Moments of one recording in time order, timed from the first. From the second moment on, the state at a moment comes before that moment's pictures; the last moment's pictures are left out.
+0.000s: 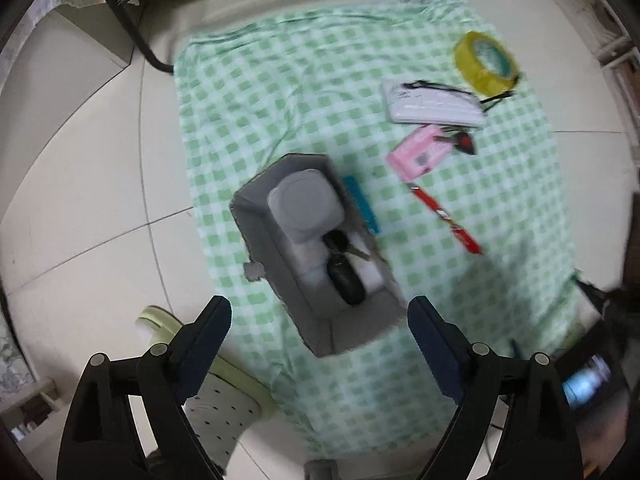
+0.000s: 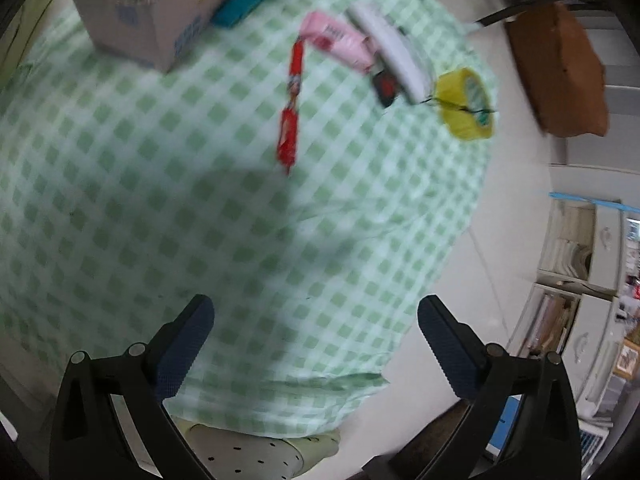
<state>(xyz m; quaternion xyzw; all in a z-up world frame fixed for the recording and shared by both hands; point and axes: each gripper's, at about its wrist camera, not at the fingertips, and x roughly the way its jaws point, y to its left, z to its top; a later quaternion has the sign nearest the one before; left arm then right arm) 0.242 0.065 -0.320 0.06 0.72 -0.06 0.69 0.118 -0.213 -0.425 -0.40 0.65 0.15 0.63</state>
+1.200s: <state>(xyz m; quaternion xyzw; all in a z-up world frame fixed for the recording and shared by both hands) 0.218 0.099 -0.264 0.05 0.71 -0.04 0.70 0.224 -0.205 -0.476 0.04 0.77 0.13 0.63</state>
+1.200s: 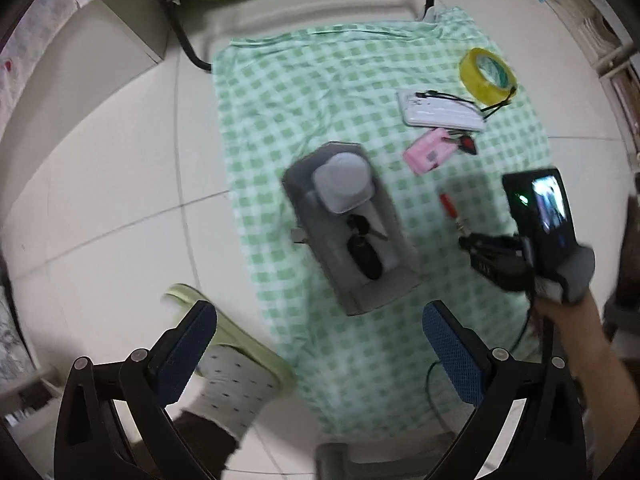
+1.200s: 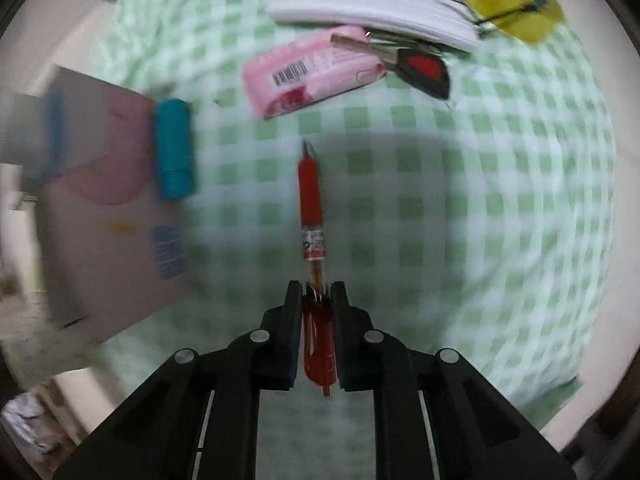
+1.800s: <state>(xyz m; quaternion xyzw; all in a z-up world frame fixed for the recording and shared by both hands) 0.200 0.075 -0.271 -0.09 0.72 -0.11 0.68 0.146 -0.222 -0.292 0.20 0.64 0.22 0.71</state>
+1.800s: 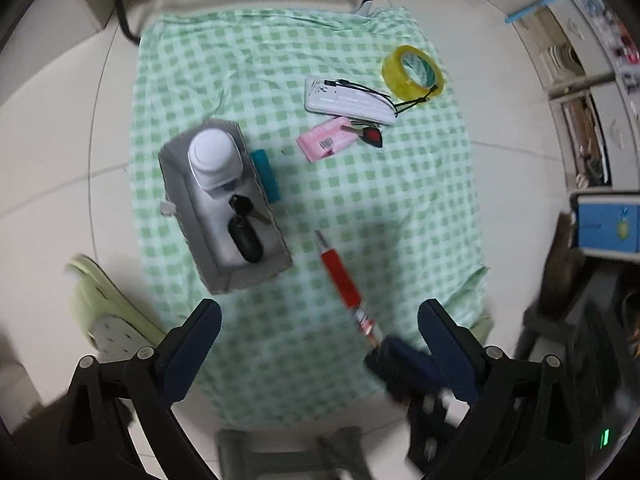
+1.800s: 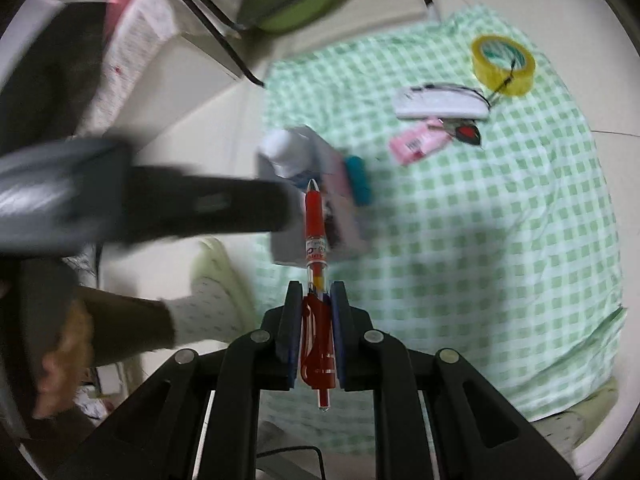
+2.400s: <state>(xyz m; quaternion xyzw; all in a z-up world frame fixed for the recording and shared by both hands) 0.209 0.131 -0.267 -0.06 0.68 -0.01 0.73 0.115 -0.180 -0.309 0.02 0.69 0.18 0.70</state>
